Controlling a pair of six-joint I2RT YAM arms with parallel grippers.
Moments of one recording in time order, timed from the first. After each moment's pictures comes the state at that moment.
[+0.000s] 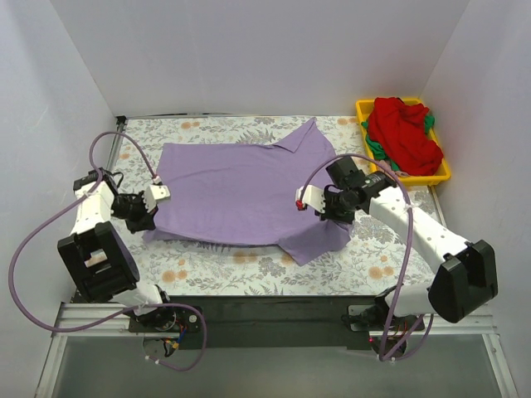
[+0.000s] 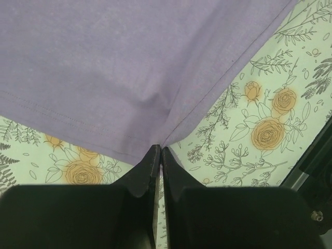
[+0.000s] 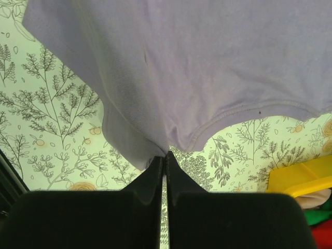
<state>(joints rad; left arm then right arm) 0.44 1.50 1.09 -1.19 0.57 1.54 0.56 1.32 1.09 -0.96 -0.17 -0.92</state>
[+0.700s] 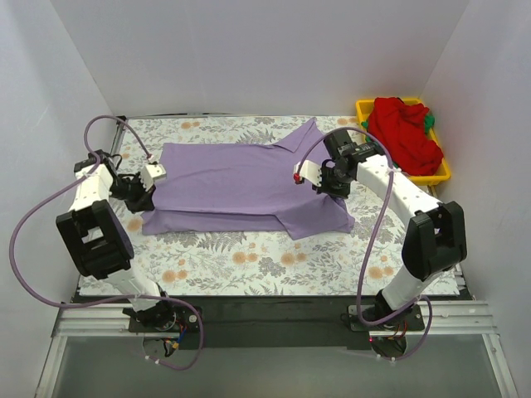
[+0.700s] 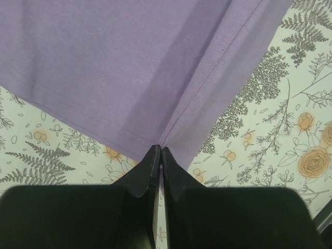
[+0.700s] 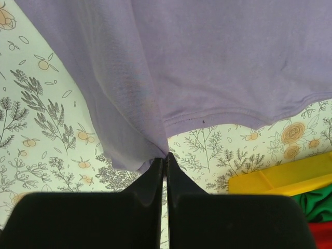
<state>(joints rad) 0.41 1.69 1.29 -1.10 0.61 1.41 0.44 1.64 1.38 -0.98 -0.17 -1.03</state>
